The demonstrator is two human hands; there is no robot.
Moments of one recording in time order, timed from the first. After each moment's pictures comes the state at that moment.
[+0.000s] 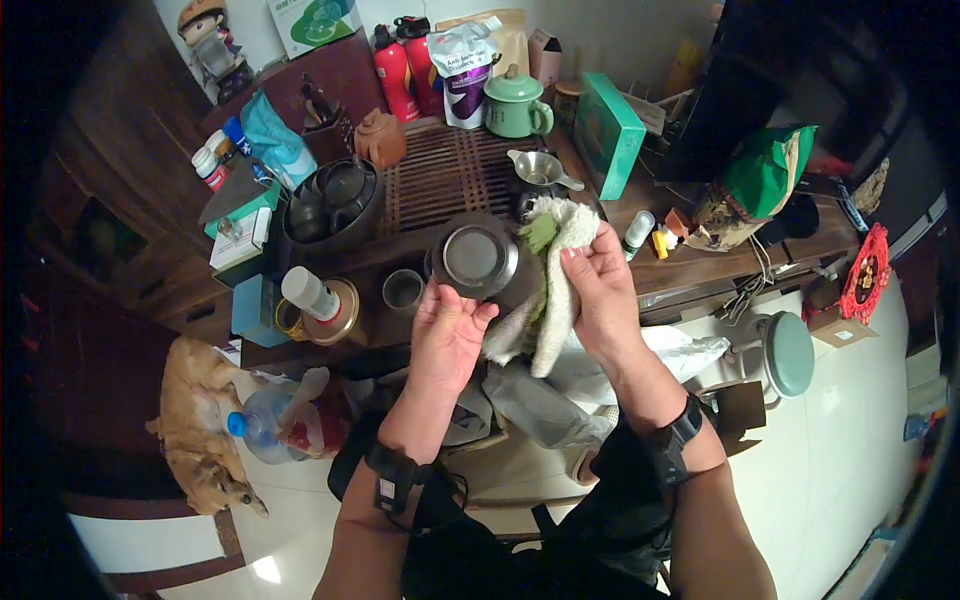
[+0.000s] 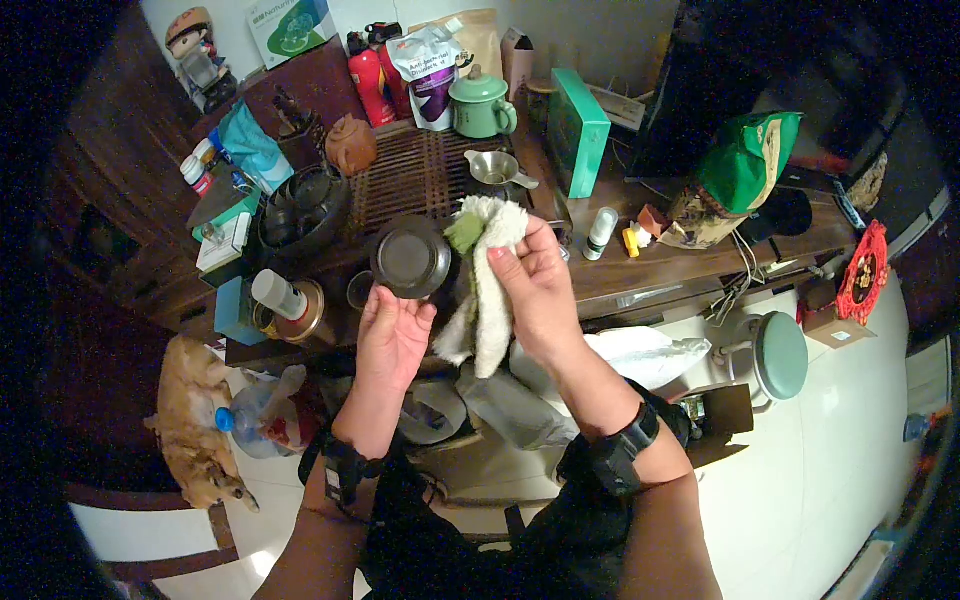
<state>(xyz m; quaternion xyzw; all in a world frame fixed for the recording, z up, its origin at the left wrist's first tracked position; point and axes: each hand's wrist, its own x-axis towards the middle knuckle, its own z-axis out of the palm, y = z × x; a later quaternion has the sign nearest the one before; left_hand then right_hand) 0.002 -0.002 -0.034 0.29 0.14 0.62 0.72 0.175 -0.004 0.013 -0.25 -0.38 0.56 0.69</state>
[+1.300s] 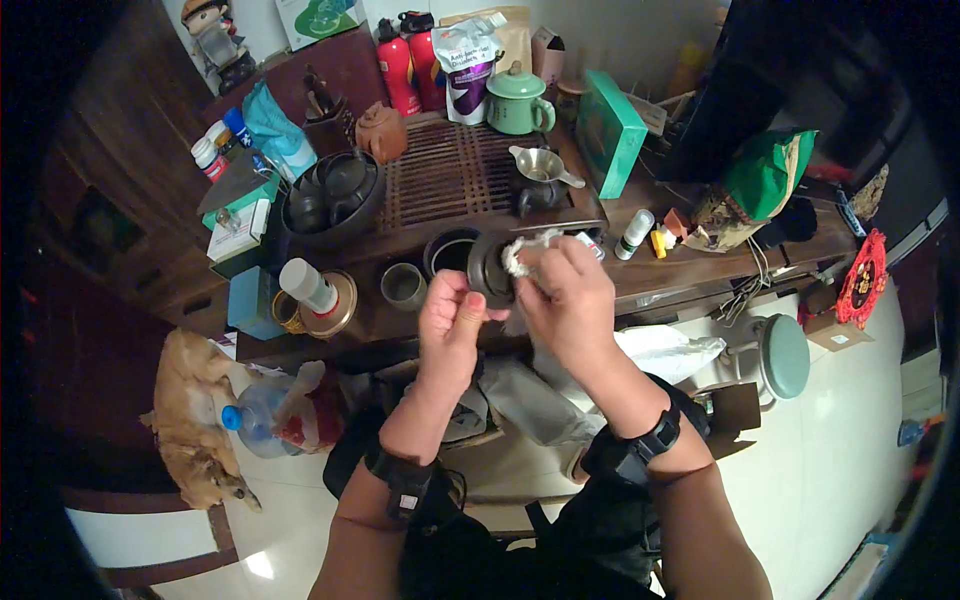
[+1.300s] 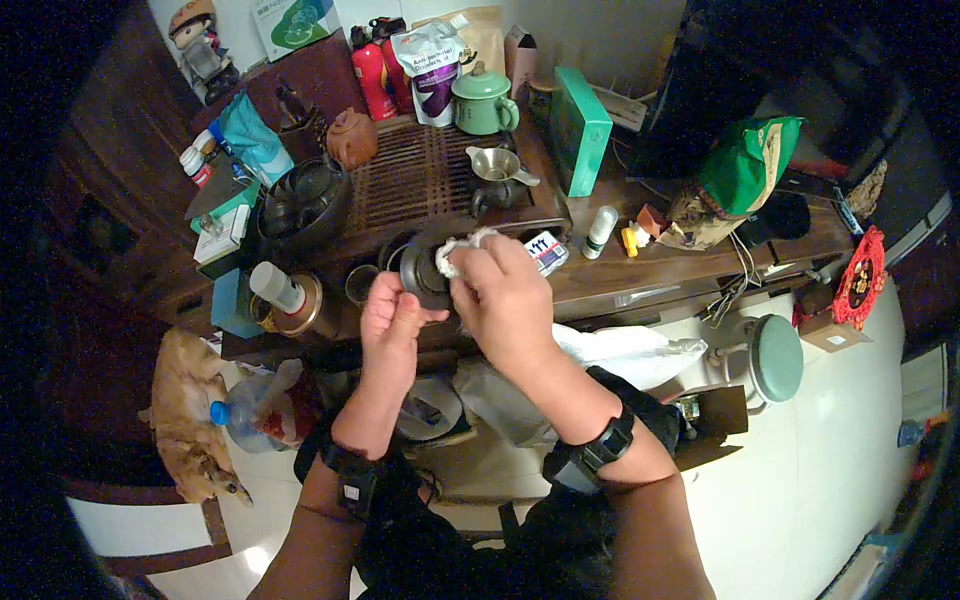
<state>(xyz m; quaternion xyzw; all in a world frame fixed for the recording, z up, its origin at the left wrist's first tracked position) 0.011 -0.012 -0.024 0.48 0.26 0.61 0.57 0.160 -0.015 0.026 -0.45 -0.72 0.01 0.52</state>
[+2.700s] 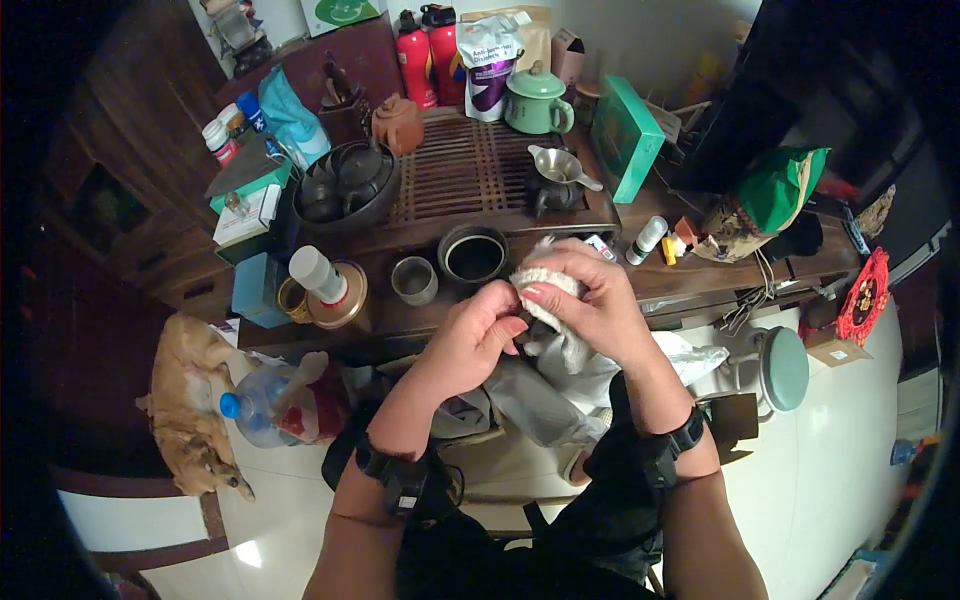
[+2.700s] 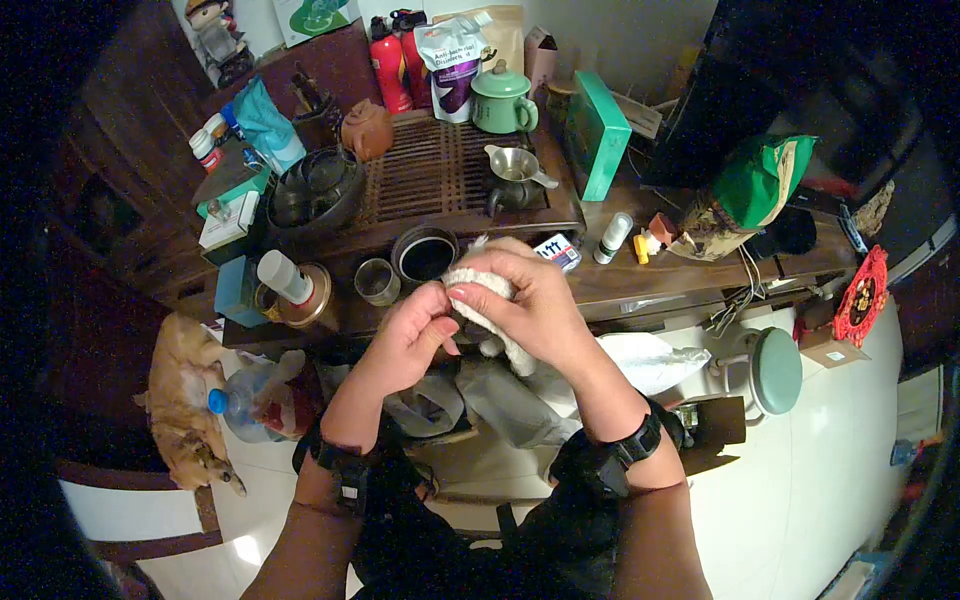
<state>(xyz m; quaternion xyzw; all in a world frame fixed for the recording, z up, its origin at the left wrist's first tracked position) -0.011 -0.016 0.001 0.68 0.34 0.37 0.53 0.183 -0.008 0.033 -0.37 -0.73 0.34 0.47</state>
